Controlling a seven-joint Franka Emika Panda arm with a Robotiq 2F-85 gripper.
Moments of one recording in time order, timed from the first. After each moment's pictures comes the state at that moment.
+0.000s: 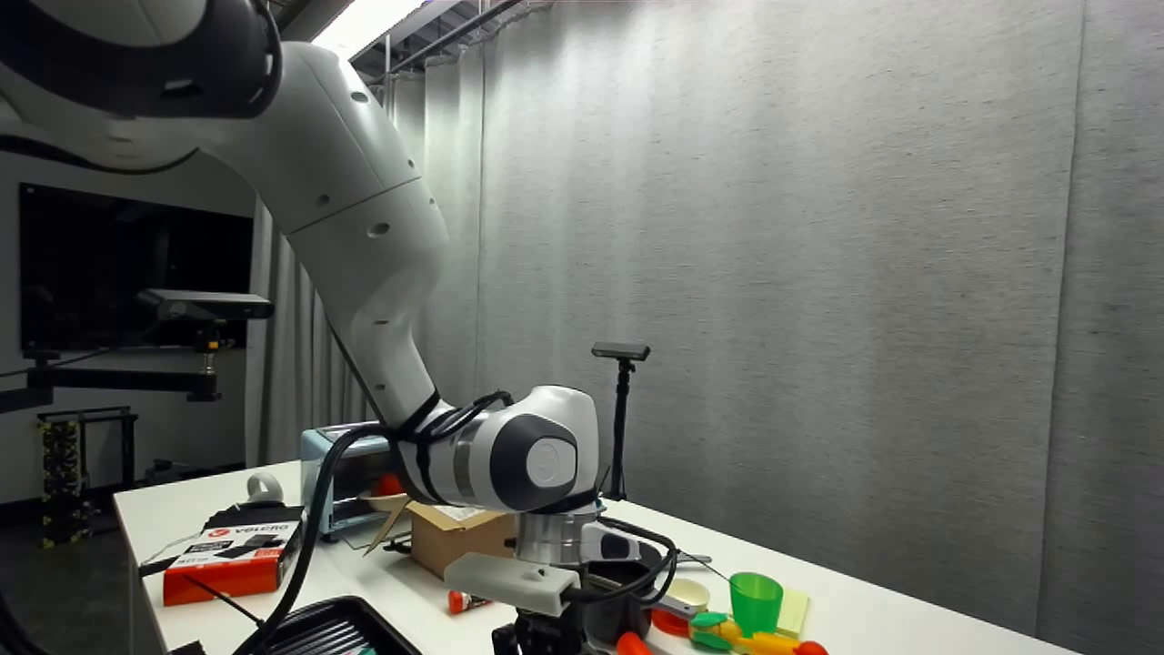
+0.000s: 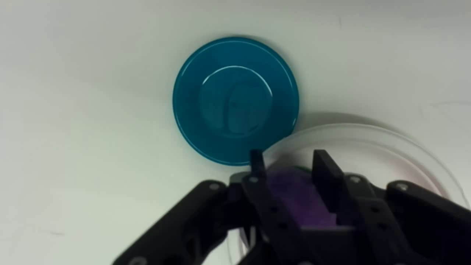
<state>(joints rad) 0.01 0.37 -0.07 -2.19 -0.25 2.37 -0.04</state>
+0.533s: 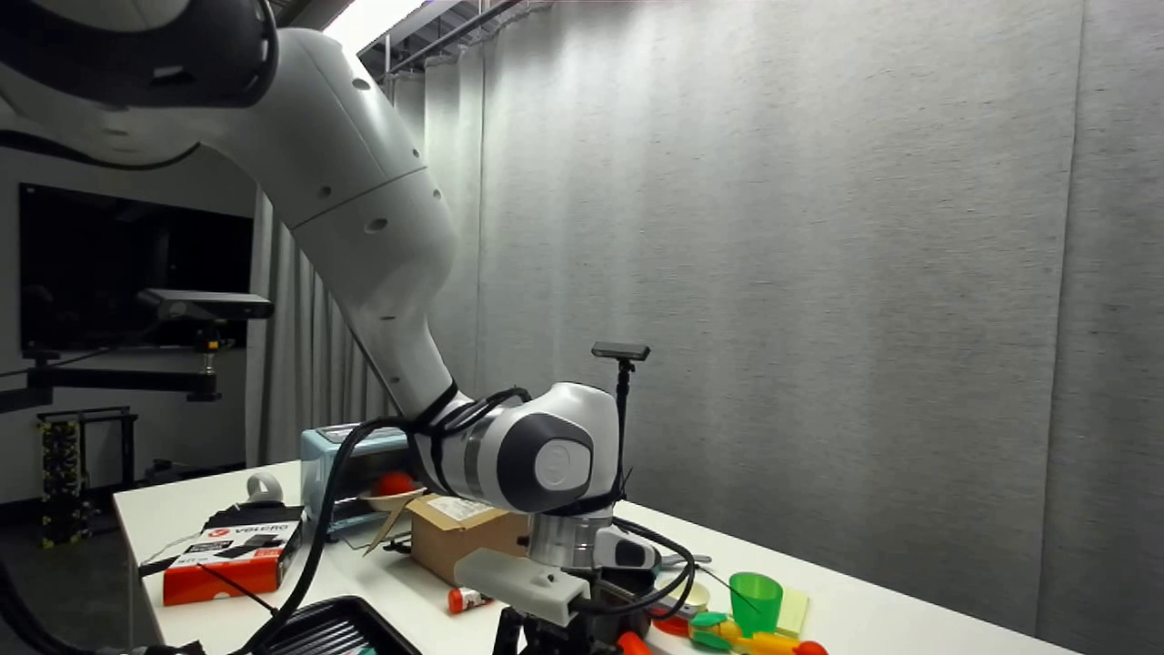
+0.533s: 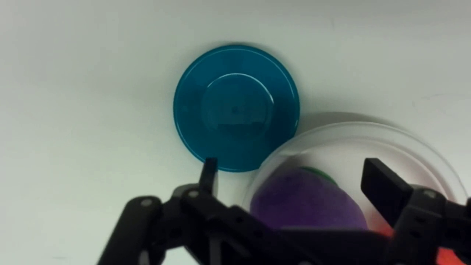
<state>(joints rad) -0.03 0.37 -0.06 -2.18 -0.15 2.35 -0.09</state>
